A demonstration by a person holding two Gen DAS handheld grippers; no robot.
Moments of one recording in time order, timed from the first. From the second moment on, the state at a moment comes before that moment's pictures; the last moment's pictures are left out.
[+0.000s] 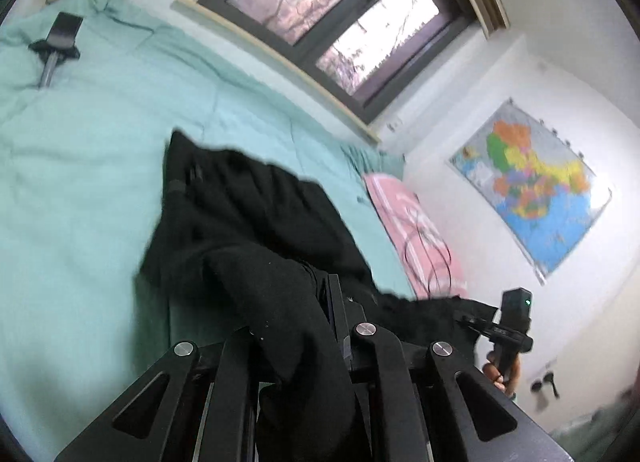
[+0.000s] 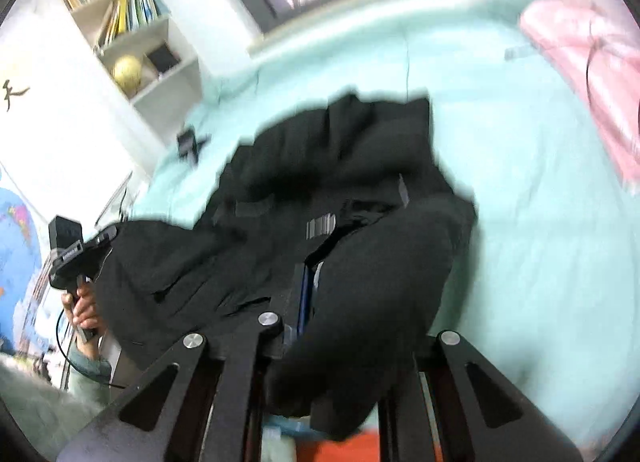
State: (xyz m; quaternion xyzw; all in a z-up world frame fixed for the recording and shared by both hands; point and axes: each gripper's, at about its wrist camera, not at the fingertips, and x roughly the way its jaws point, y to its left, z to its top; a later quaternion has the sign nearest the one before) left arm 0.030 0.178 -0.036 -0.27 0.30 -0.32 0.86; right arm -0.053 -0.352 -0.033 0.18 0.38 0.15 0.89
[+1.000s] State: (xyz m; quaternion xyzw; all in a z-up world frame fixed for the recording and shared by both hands) left arm 0.372 0.133 -0.145 -0.28 0.43 -0.19 0.84; right arm 0.327 -0.367 -0.173 0.22 0.49 -0.05 0.84
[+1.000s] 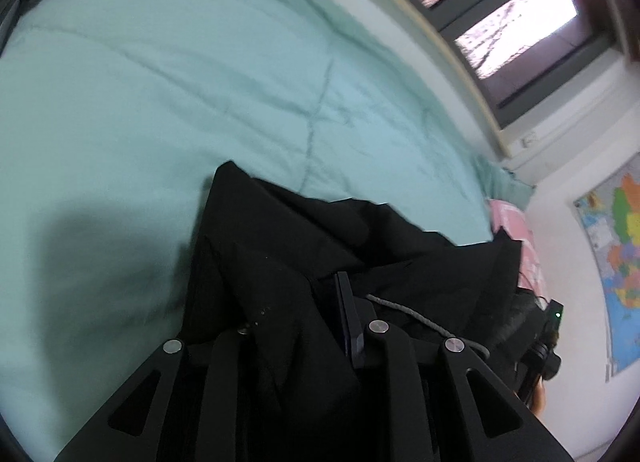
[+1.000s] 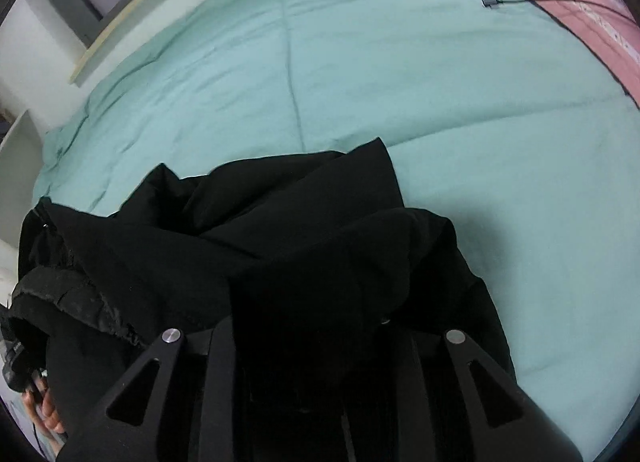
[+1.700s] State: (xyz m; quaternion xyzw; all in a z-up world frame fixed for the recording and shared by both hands) left arm 0.323 0.057 -0.040 -0.13 0.38 -0.21 0.89; right arm 0.303 -0.255 -0.067 0.08 0.39 0.05 0.91
